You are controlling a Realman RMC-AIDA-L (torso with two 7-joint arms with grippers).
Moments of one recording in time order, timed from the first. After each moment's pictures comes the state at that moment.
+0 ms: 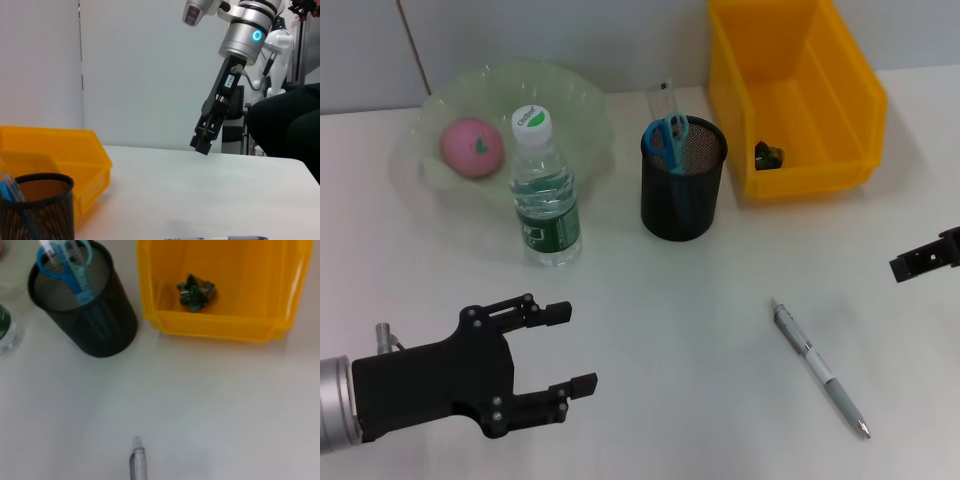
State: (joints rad) left arm -0.25 -2.07 1.22 0.75 1.56 1.56 -1.04; right arm 0.36 2.08 -1.10 -1.81 -2.64 -1.84 2.88
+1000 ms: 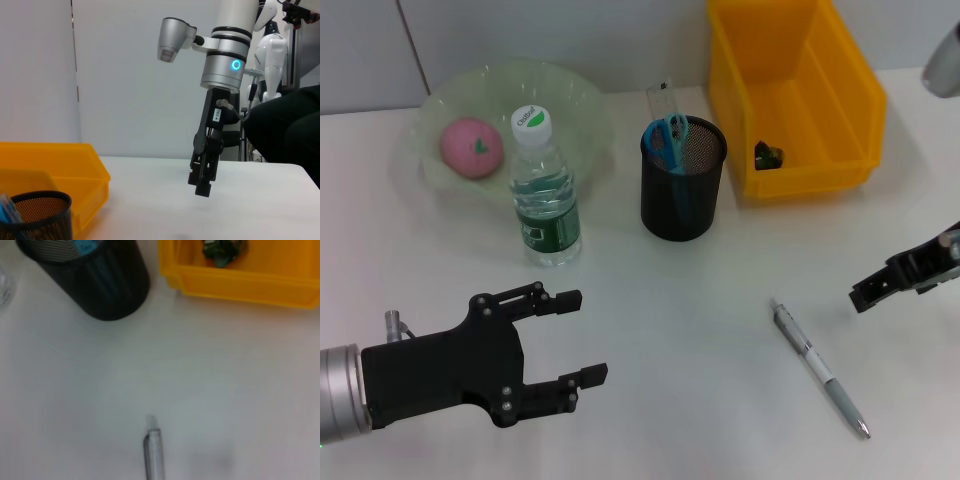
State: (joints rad) left arm -0.27 -2.07 1.23 0.74 1.53 1.56 -1.01; right arm 0.48 2.08 -1.21 -1.58 -2.71 -1.80 2.92
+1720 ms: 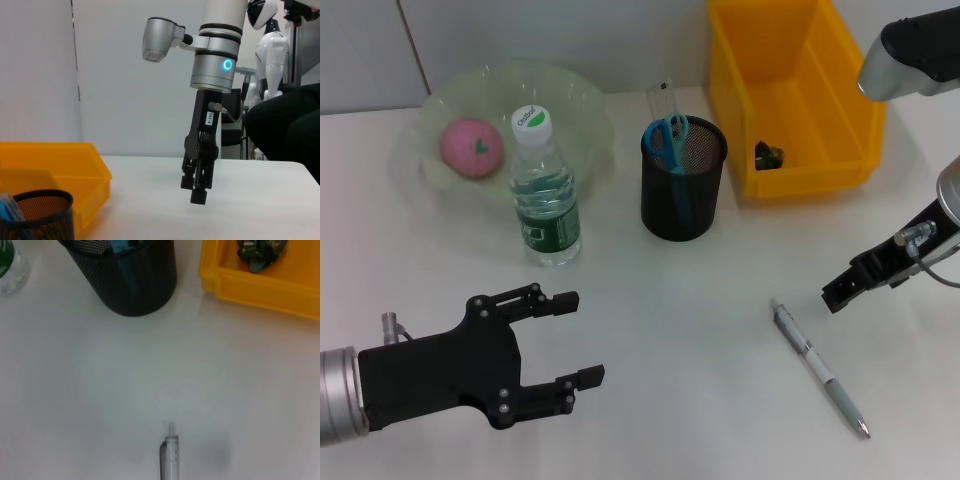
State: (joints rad) left arm -0.27 -2.07 1.23 0.74 1.53 1.56 -1.00; right arm 0.56 2.09 -1.30 -1.52 -2.76 -1.78 2.96
